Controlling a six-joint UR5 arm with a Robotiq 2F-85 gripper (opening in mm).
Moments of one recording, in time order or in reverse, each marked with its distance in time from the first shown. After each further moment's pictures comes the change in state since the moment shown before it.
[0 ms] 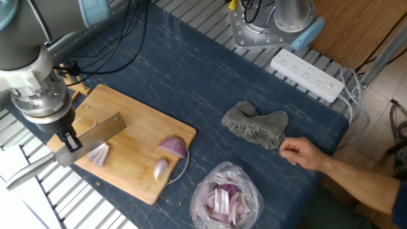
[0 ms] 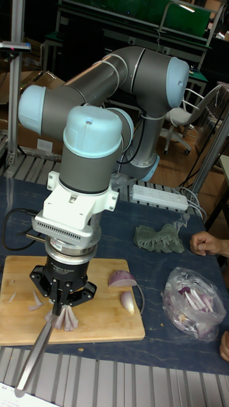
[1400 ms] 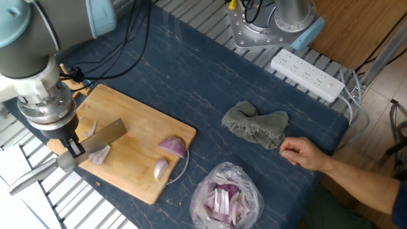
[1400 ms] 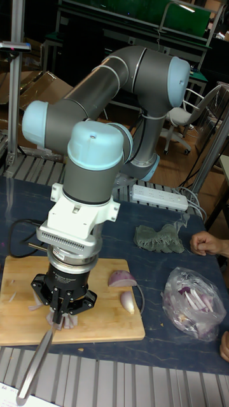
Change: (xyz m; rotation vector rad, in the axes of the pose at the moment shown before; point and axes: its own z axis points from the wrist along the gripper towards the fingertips) arm -0.008 0.010 0.021 -0.009 -0.052 -0.005
